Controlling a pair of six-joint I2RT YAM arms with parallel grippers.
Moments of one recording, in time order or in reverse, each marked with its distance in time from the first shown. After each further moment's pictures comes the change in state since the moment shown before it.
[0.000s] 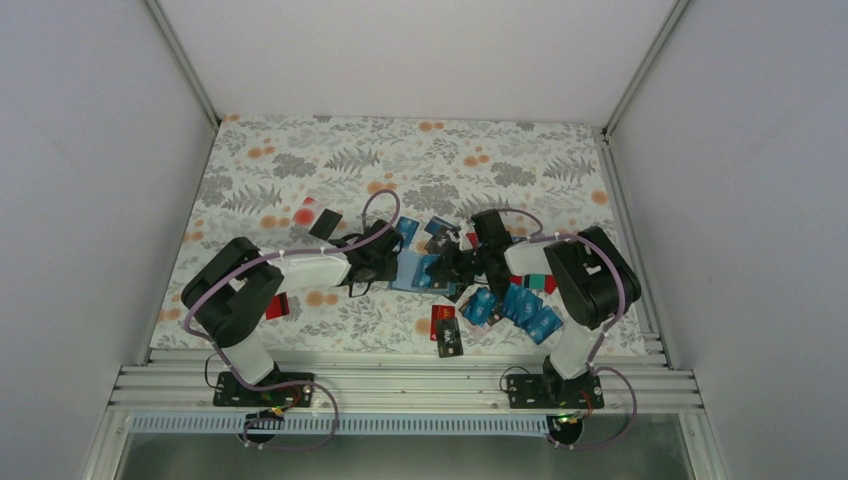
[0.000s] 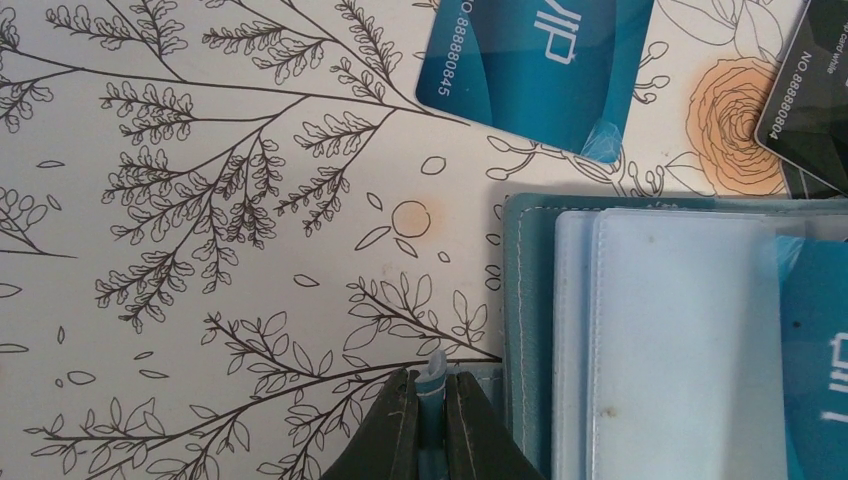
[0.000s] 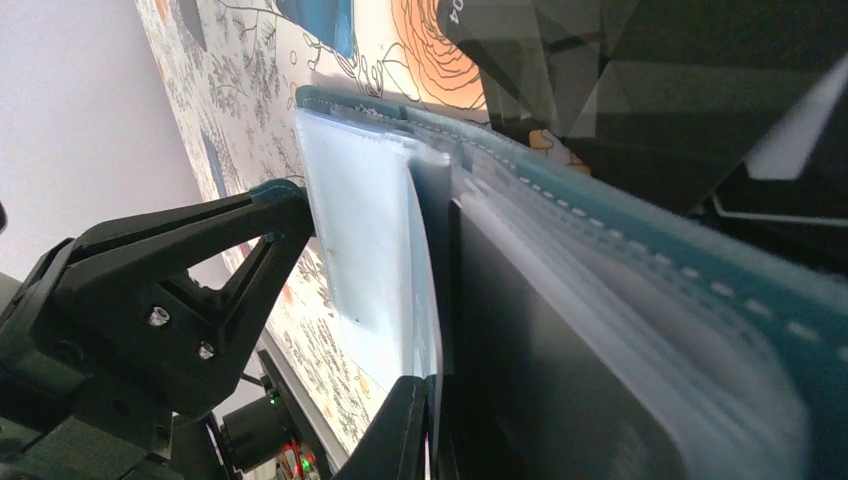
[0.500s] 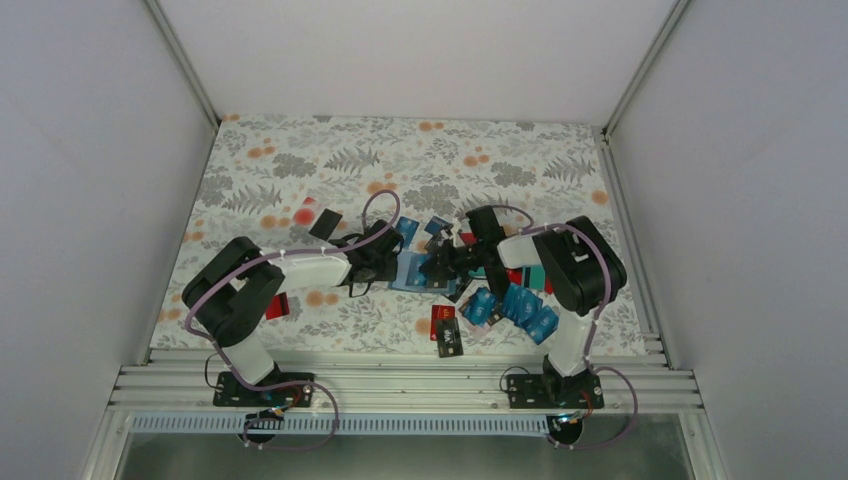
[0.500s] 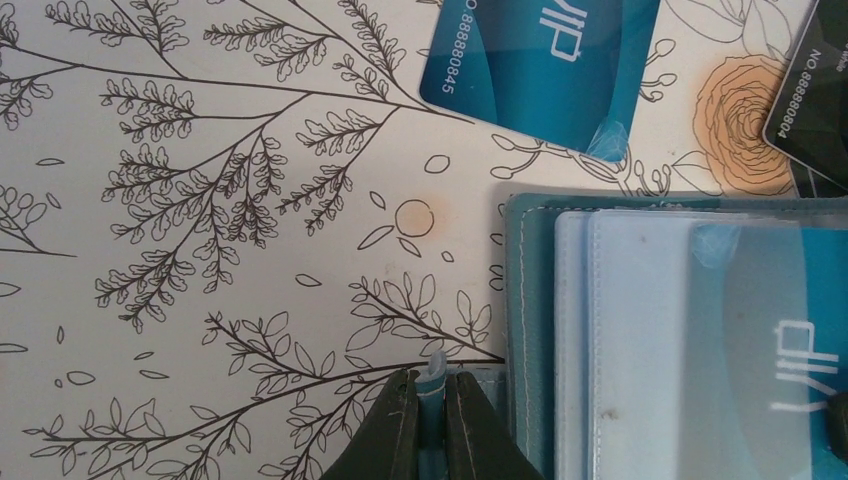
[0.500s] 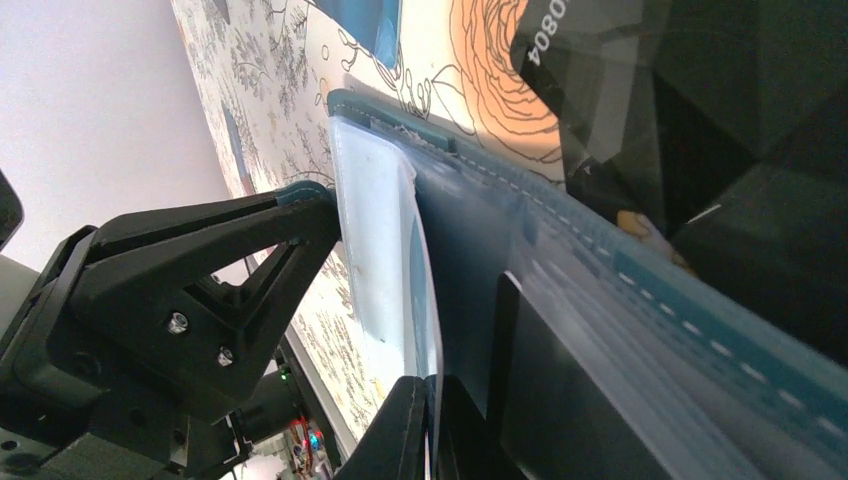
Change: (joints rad) left arm 0.000 0.003 0.000 0.000 0.000 -0.002; right arm 0.003 0.096 0.070 0.010 -0.093 -0.052
